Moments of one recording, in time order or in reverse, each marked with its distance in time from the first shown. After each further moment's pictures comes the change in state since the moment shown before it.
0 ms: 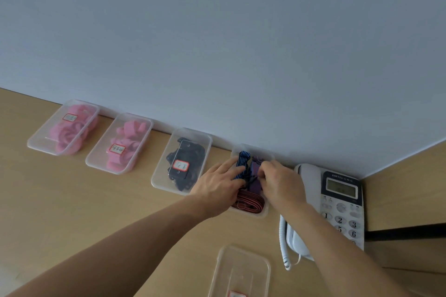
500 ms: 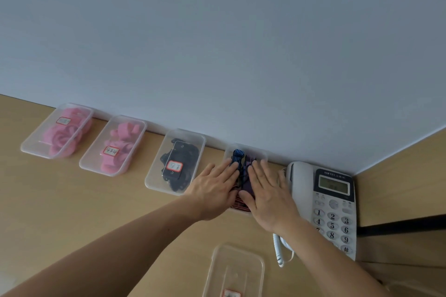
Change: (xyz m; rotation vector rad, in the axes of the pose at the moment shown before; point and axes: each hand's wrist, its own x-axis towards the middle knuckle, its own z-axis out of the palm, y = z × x) left_hand 0.000 0.000 0.013 0.079 -0.296 -0.106; right_hand -0.032 0.007 0.024 -0.134 -0.358 -0.073
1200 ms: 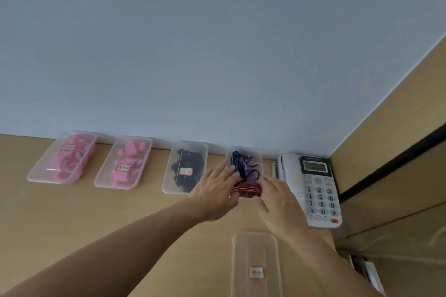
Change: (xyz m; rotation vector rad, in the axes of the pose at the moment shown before) left_hand -0.054 -0.010 -0.037 -0.155 0.085 0.117; right_hand -0.081 -0.065 -0.035 0.217 0.293 0.226
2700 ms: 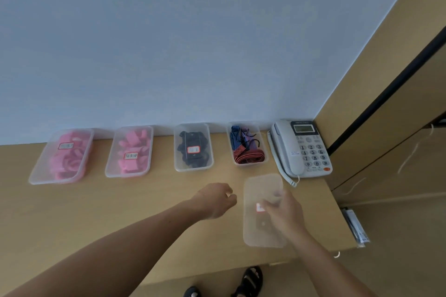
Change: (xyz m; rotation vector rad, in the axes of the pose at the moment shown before) left_hand -0.081 -0.020 0.023 -0.344 -0.345 -0.130; right_hand -0.092 -0.057 0.071 0.481 0.120 0.807
